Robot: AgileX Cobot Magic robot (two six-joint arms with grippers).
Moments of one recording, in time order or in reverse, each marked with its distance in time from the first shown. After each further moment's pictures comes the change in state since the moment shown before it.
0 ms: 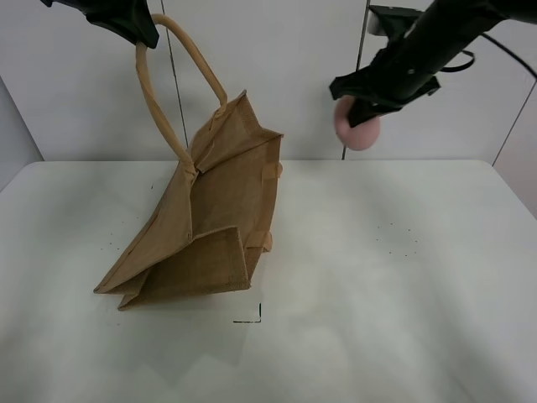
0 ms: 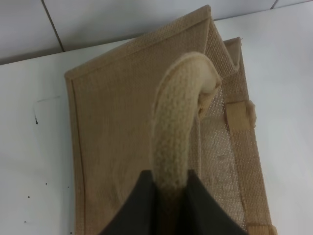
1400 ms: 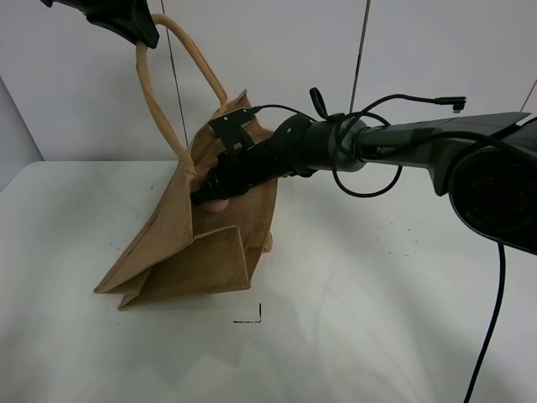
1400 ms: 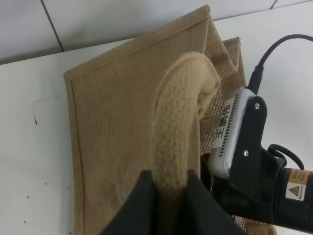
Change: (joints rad) left arm 0.000 0.000 0.000 -0.002 0.001 0.000; right arm 0.283 0.451 -0.008 0.684 -0.579 -0.844
